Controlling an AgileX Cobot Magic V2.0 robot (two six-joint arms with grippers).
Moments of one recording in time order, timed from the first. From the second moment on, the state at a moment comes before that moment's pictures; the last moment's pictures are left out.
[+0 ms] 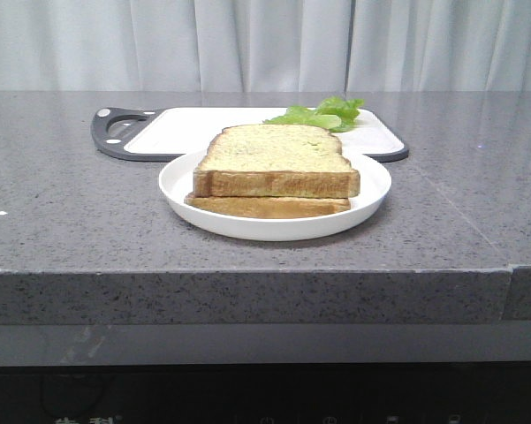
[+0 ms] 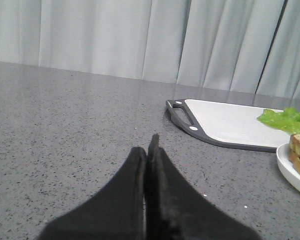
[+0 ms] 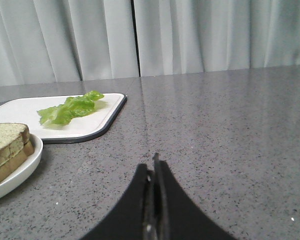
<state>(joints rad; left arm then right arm) -0.11 0.00 0.00 -0.10 0.04 -0.05 0.06 -0.01 0.03 0.06 0.00 0.09</state>
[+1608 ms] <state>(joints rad) -0.11 0.45 -0.71 -0.05 0.63 -0.05 0.06 0.36 -0.57 0.09 0.56 0.09</state>
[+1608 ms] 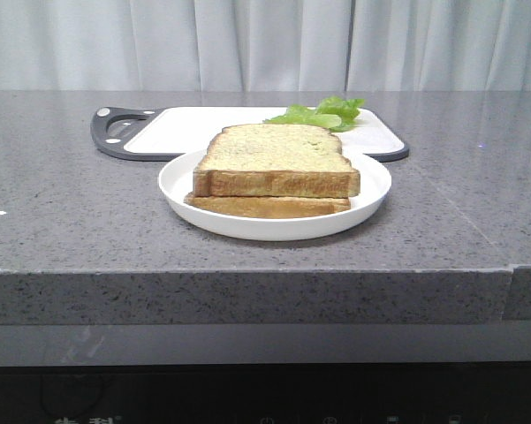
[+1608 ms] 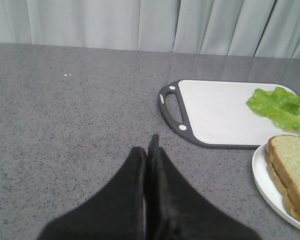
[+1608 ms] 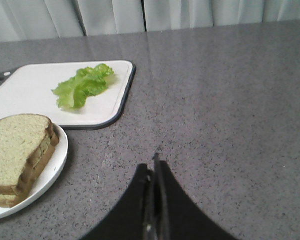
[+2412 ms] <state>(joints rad) -0.18 0.88 -0.89 -0.38 0.86 0.10 0.06 0.48 -0.57 0.09 0.61 0.09</state>
